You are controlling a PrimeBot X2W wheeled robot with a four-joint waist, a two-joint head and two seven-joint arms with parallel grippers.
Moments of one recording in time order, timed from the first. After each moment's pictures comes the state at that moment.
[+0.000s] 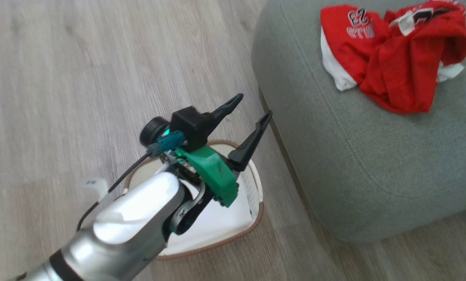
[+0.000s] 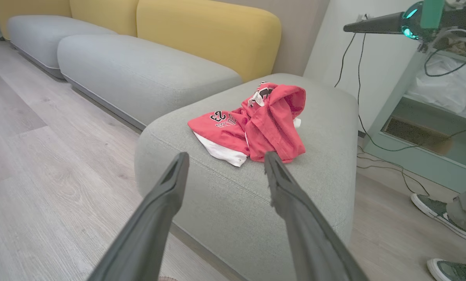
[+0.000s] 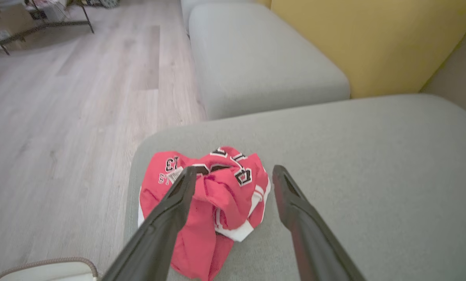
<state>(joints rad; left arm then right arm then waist) -0.69 0.29 -1.01 0.16 -0.73 0.14 -0.11 -0.98 -0.90 0.58 0.63 1.06 0.13 0.28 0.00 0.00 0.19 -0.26</state>
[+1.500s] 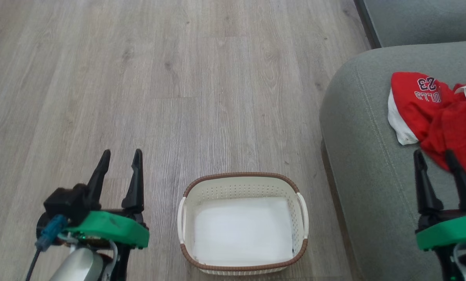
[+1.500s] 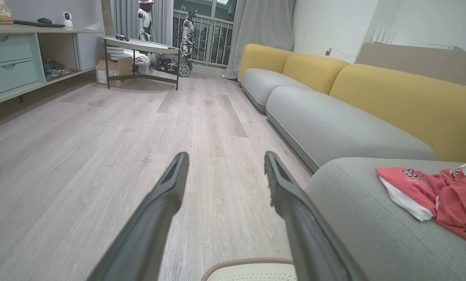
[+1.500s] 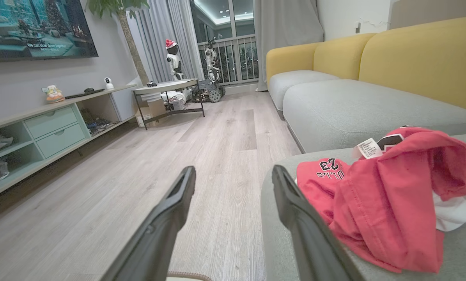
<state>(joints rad) -0.11 0.36 -0.47 0.02 -0.61 0.26 -0.25 0.06 -0.27 -0.06 0.01 0.44 0.13 -0.17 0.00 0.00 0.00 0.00</state>
